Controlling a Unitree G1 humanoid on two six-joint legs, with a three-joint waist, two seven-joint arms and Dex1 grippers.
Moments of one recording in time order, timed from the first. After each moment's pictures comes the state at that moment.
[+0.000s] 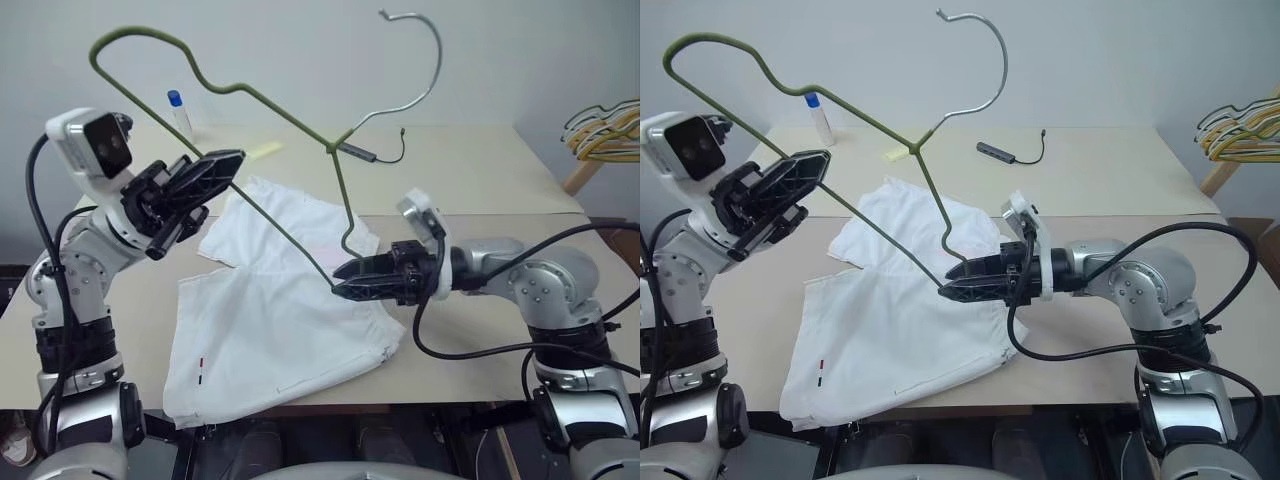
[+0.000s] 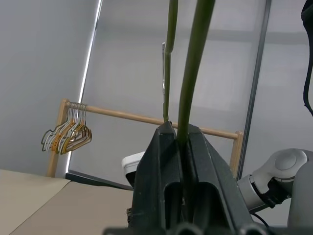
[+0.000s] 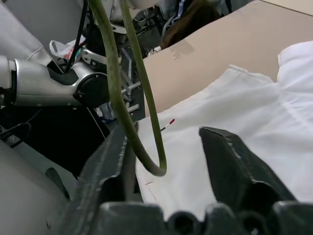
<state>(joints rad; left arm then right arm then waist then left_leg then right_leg) -0.54 0.57 0.33 -0.08 -1.22 0.80 -1.14 -0.59 -0.59 0.07 -0.25 0.95 1.12 0.98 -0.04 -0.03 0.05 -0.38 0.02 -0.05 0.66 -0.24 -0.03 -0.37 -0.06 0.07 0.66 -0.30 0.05</state>
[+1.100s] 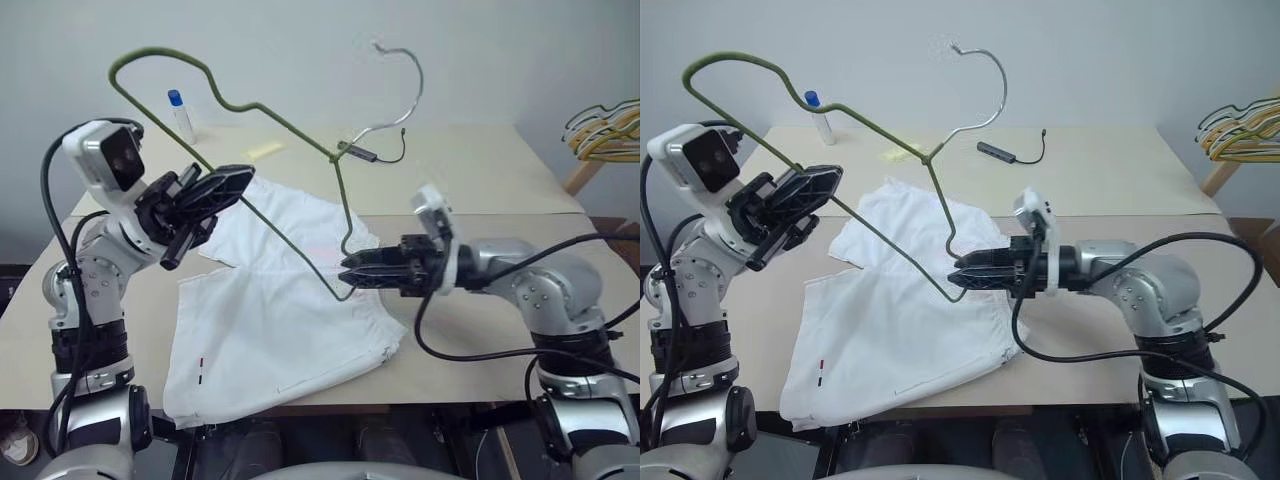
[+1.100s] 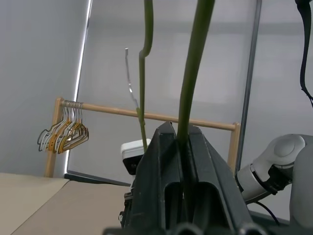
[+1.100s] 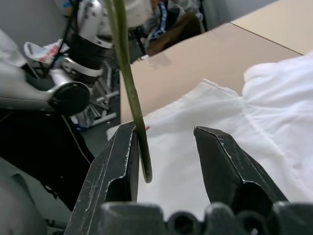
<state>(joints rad) -0.53 0.54 0.30 -0.07 -1.14 0.74 -1.25 -0.54 -0.61 0.04 -0.24 0.88 0.98 1.04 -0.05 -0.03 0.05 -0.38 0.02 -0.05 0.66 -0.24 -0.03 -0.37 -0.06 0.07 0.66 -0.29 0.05</state>
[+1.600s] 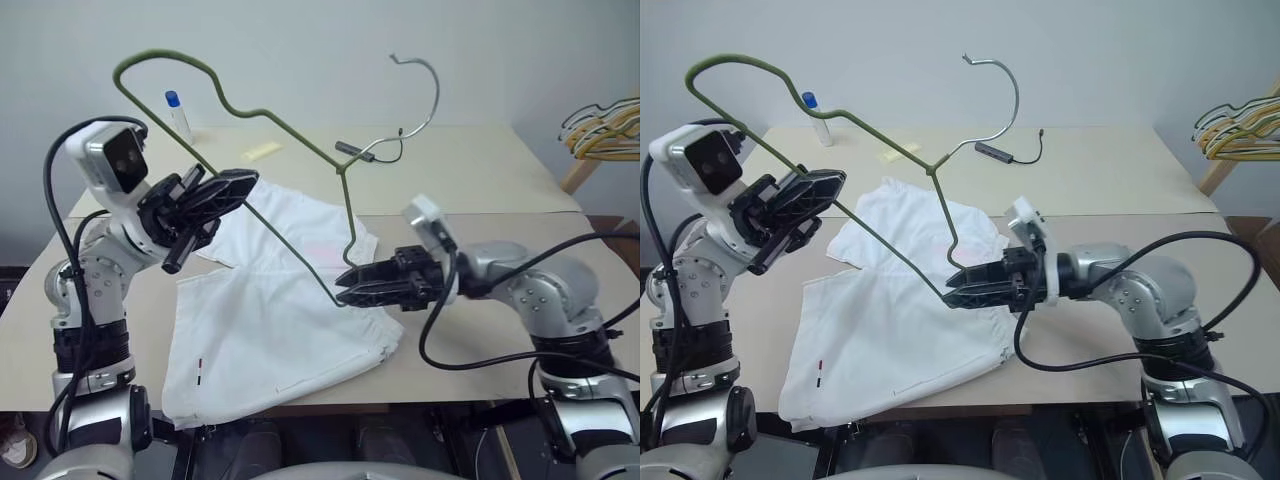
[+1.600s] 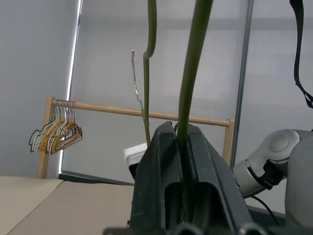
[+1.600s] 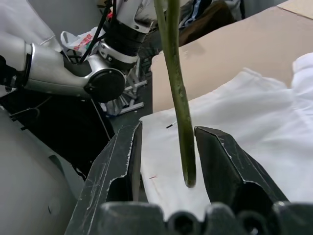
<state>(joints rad) -0.53 0.53 0.29 -0.08 -1.13 0.73 -1.25 -0.54 -0.59 0.12 -0.27 0.88 1.01 1.08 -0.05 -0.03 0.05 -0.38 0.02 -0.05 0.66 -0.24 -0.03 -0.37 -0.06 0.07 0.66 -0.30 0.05</state>
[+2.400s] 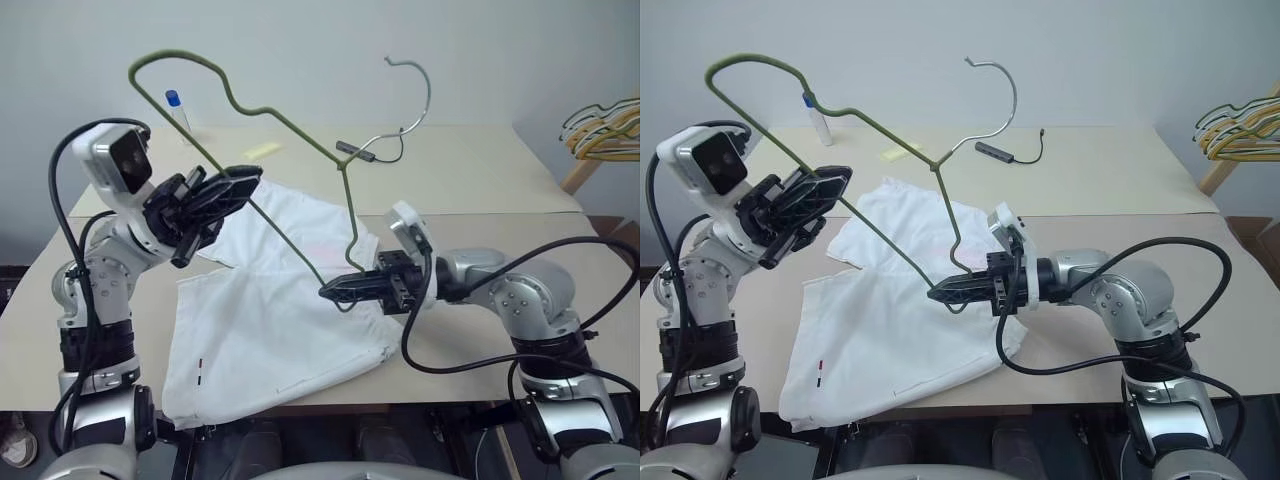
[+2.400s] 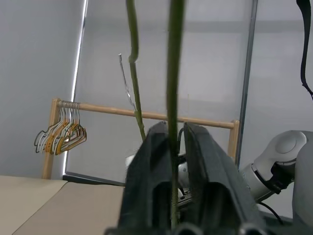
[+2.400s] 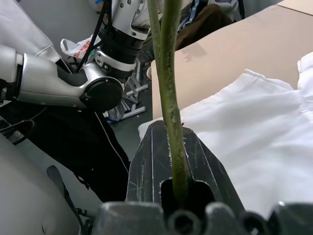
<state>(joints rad) -0.53 0.51 0.28 -0.06 -1.09 0.70 -1.25 -0.54 -0.53 0.12 -0.27 0.89 1.04 1.00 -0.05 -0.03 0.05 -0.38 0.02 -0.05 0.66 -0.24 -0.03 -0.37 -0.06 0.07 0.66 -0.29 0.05</state>
